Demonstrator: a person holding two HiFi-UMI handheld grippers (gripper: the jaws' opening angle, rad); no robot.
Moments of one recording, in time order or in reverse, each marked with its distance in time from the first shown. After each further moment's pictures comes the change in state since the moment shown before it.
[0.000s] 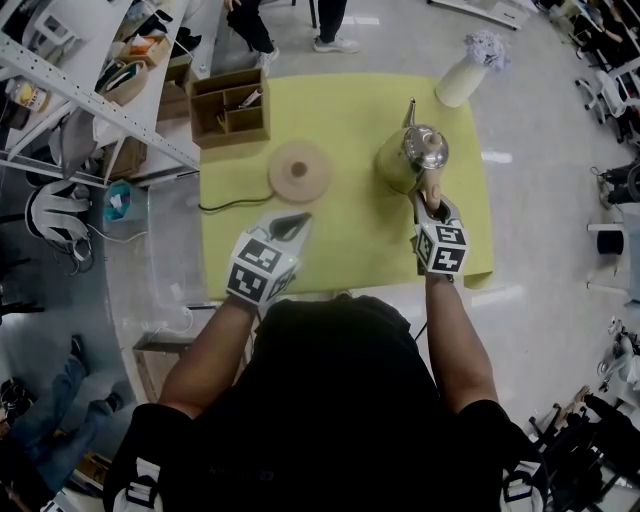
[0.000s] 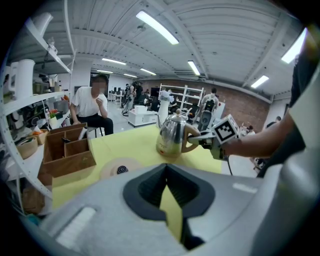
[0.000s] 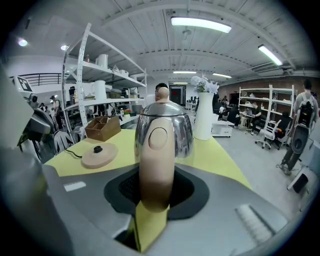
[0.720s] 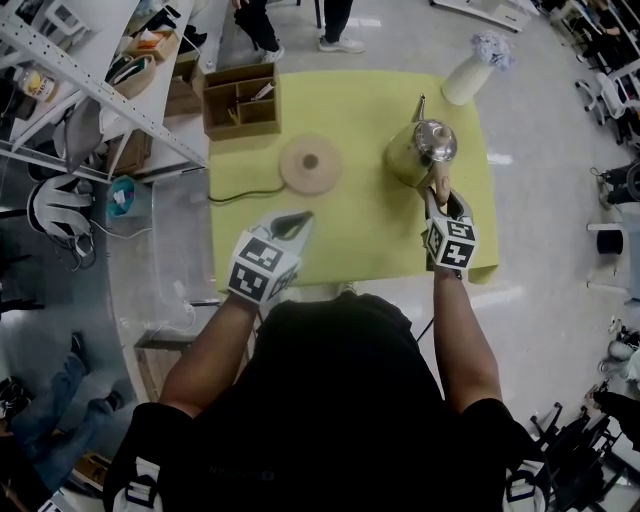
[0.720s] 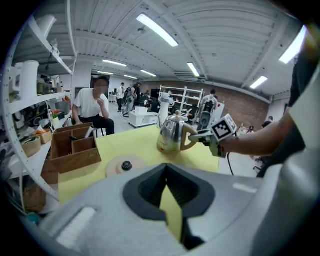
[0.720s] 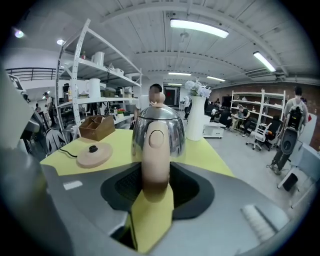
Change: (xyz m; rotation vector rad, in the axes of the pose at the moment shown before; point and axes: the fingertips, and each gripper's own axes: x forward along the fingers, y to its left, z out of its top) left arm -0.031 0.001 -0.014 0.002 -0.018 0.003; right arm -0.016 -0.003 -0.001 0.005 -0.003 -0.093
